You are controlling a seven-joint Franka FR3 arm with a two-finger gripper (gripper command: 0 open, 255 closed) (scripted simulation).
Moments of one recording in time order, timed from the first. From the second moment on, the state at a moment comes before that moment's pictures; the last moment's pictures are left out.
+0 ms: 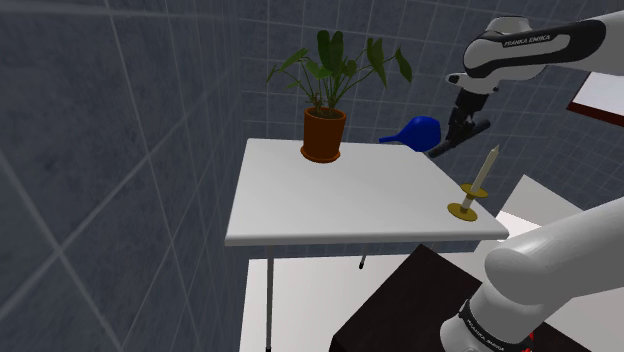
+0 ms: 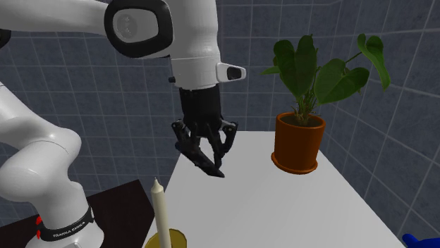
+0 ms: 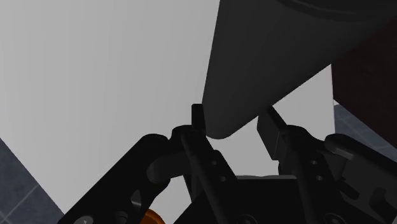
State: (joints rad) arm -0.36 -0.46 -0.37 -2.23 -0.18 1.88 -1.26
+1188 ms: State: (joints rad) arm -0.37 -0.41 -0.40 -2.44 -0.20 2.13 -1.26
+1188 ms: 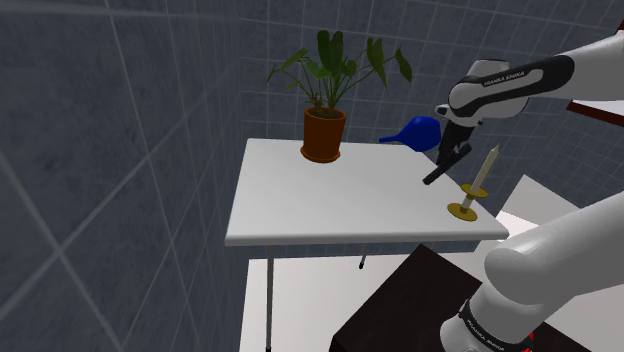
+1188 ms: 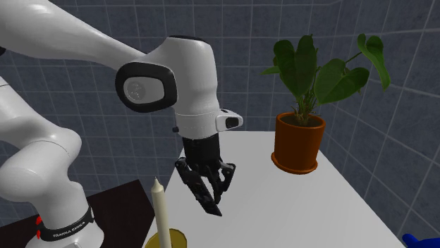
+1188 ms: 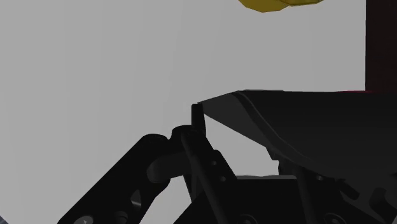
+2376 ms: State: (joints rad) arm -0.35 -0.27 -0.45 -2.57 -0.18 2.41 -1.27
